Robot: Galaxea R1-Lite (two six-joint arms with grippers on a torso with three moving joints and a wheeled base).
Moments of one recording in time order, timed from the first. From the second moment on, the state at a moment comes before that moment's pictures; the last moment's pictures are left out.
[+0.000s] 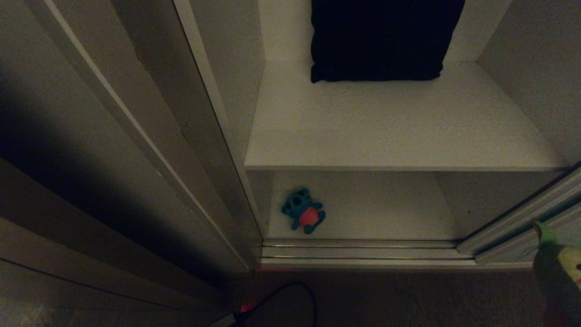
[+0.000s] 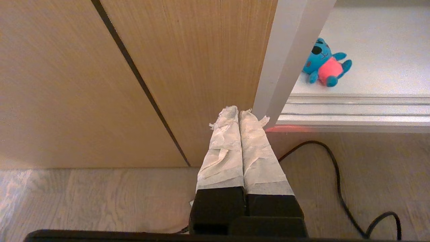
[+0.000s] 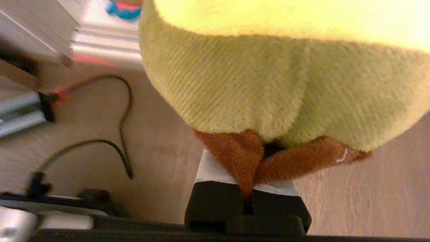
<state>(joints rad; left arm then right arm) -0.03 0.00 0.00 0.00 0.00 0.03 -0.01 0.06 -0.27 0.42 0.06 -0.06</state>
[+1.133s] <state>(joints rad) -0.03 0.00 0.00 0.00 0.00 0.03 -0.01 0.00 0.00 0.01 0.00 -0.05</state>
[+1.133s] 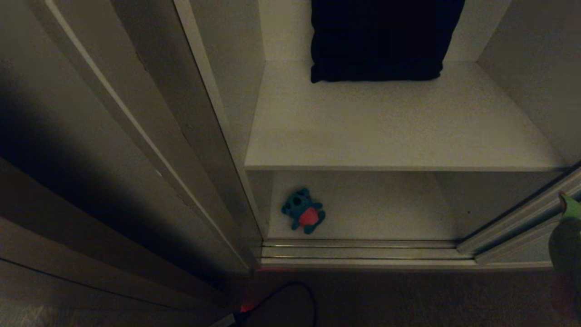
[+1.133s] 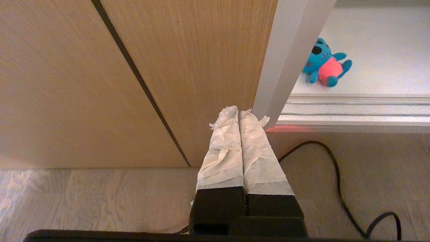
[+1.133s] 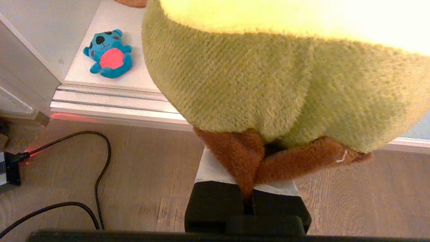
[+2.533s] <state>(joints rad) -0.03 0.00 0.00 0.00 0.00 0.03 -0.01 0.00 0.00 0.01 0.00 -0.05</state>
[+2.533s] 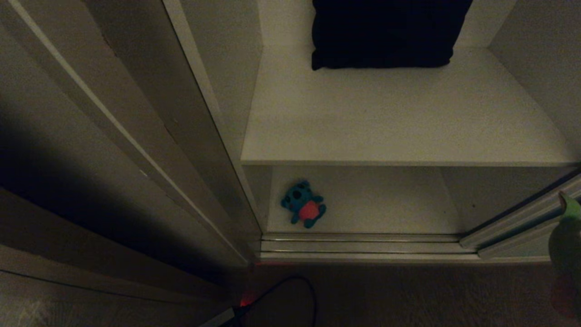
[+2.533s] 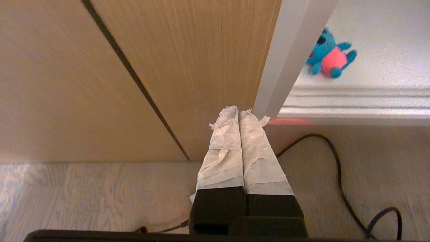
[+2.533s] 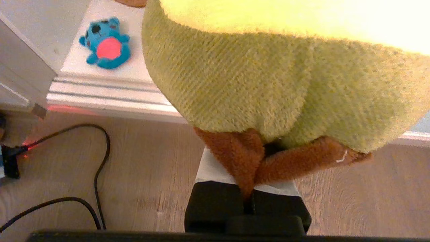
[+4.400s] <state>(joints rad) -0.03 0.00 0.00 0.01 -0.01 0.03 -0.01 0.00 0.00 0.01 0.00 -0.05</state>
